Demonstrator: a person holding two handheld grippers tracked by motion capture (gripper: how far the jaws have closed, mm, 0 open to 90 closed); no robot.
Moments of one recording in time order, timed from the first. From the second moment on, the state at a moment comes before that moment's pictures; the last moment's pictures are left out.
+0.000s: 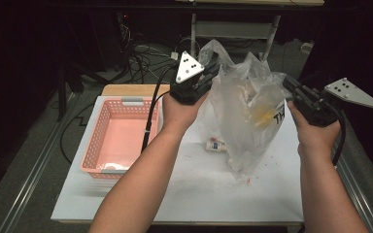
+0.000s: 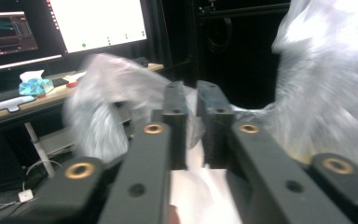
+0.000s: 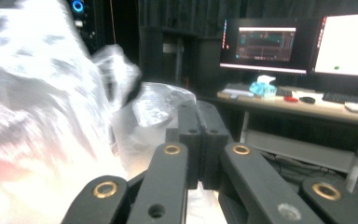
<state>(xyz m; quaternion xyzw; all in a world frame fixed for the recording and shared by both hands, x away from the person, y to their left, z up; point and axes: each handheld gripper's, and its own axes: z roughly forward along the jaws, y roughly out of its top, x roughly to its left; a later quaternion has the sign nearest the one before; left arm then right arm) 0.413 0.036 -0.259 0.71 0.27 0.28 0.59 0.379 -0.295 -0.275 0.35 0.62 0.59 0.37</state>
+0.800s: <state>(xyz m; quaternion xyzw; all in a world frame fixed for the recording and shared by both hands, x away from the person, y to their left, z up) 0.350 0.056 -0.348 0.75 0.29 0.20 0.55 0.345 -0.312 -0.259 0.33 0.63 0.59 0.38</state>
